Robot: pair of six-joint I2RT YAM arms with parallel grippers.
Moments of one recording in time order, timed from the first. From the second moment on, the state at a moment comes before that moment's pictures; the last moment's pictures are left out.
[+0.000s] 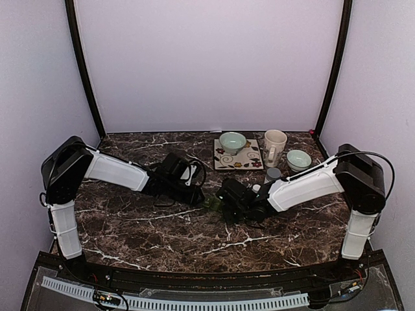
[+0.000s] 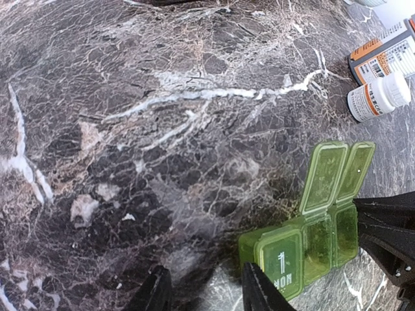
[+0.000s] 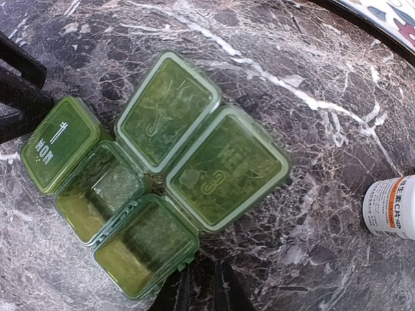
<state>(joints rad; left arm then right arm) -0.78 1.93 1.09 -0.03 0.15 -0.39 1.06 1.87 1.02 -0.19 0.39 0.57</state>
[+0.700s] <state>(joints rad) -0.77 1.93 1.10 -0.03 0.13 -0.37 1.10 1.88 1.03 -0.21 0.39 0.60</state>
